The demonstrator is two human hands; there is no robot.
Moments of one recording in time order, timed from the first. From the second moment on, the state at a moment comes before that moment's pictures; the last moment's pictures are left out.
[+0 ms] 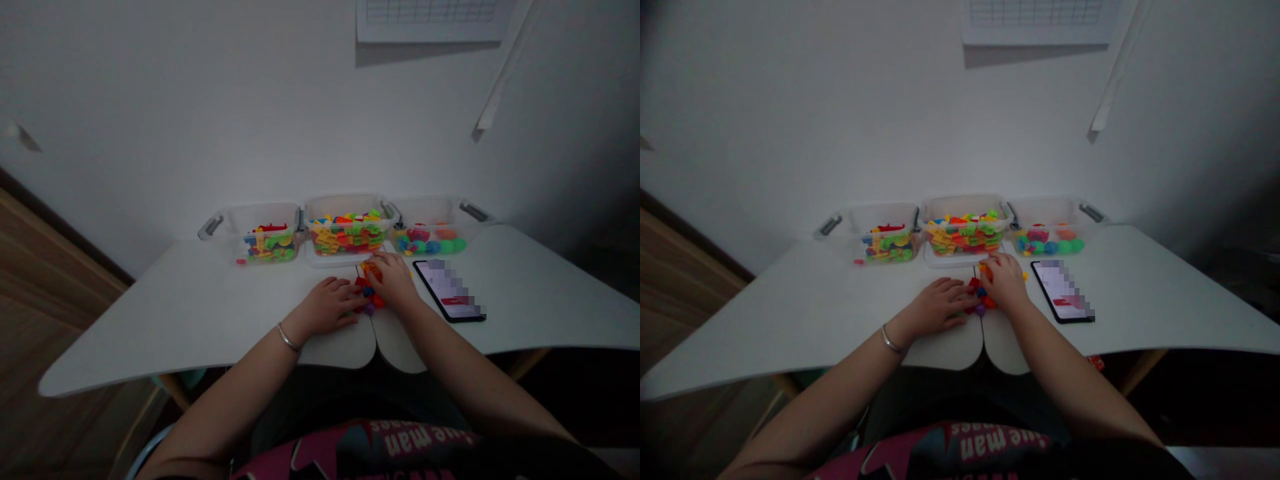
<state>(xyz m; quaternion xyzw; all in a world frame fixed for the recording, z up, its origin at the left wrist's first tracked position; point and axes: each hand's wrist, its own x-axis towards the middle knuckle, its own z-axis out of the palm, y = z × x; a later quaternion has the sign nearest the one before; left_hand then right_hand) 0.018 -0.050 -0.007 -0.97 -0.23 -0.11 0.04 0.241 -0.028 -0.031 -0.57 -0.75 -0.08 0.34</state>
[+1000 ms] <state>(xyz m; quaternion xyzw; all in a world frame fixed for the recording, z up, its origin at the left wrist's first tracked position) 0.003 -0.032 -0.017 -0.84 -0.47 -0.26 -0.01 0.212 -0.045 -0.022 -0.39 -0.87 -0.02 0.30</state>
